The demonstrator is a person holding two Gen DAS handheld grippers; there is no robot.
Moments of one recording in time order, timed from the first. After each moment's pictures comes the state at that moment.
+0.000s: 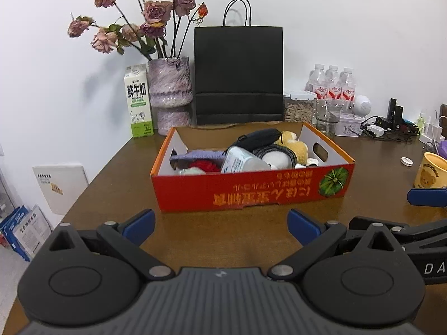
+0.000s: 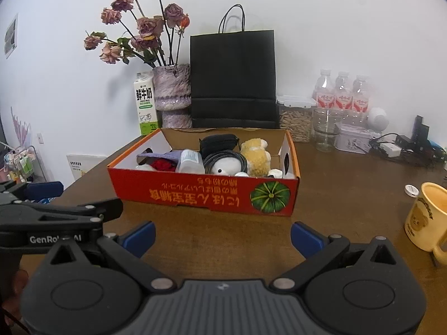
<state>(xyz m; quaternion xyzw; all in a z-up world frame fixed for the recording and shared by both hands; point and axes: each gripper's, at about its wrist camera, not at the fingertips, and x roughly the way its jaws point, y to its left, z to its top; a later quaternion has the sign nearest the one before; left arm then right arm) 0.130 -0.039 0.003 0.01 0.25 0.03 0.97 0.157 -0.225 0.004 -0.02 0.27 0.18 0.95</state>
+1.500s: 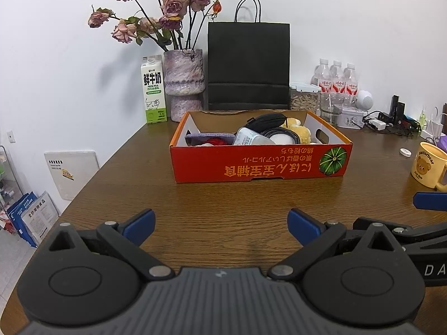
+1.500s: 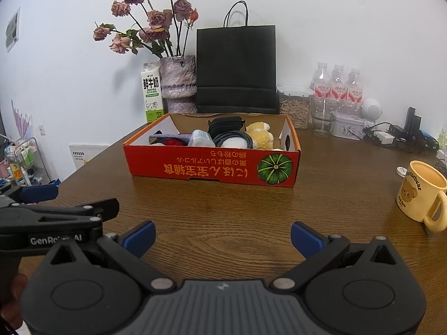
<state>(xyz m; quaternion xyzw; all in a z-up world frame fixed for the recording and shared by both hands) 0.081 -0.035 -0.007 0.01 0.25 0.05 0.97 0.113 -0.224 -0.005 -0.02 0.28 0.17 0.94</state>
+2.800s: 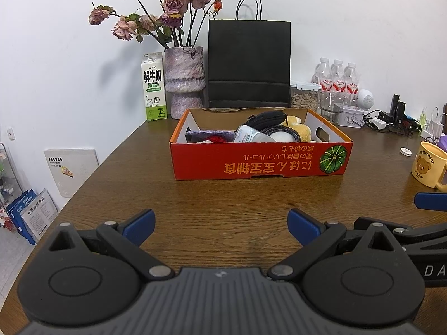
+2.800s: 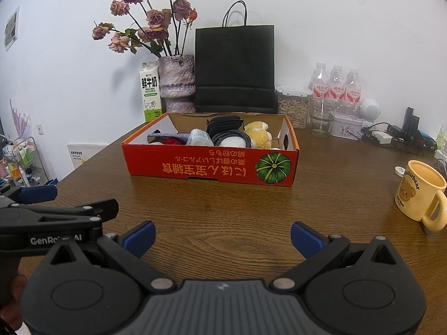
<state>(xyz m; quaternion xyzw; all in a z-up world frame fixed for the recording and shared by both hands) 0.081 -0.035 -0.010 0.00 0.26 0.05 0.97 0.113 -0.227 -0.005 -0.02 0.28 0.17 0.94</state>
